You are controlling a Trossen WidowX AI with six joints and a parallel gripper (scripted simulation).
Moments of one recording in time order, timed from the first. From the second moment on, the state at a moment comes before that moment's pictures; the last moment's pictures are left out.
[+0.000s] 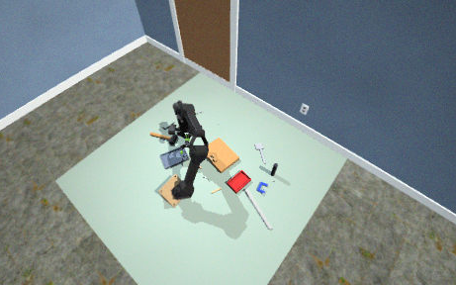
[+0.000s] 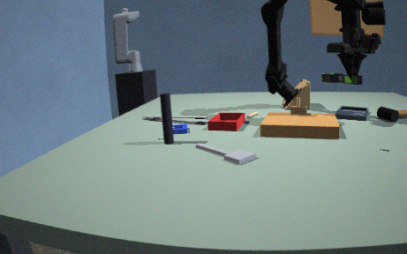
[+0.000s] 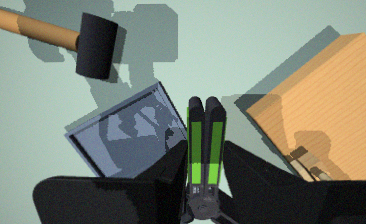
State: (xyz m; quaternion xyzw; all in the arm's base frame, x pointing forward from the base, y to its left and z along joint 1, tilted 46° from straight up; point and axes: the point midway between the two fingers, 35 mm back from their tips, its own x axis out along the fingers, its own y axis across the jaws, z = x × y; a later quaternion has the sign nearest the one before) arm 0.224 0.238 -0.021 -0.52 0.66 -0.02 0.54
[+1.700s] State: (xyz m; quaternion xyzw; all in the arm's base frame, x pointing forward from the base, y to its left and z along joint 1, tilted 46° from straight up) arm 0.246 0.234 -0.015 -0.59 0.66 0.09 0.45
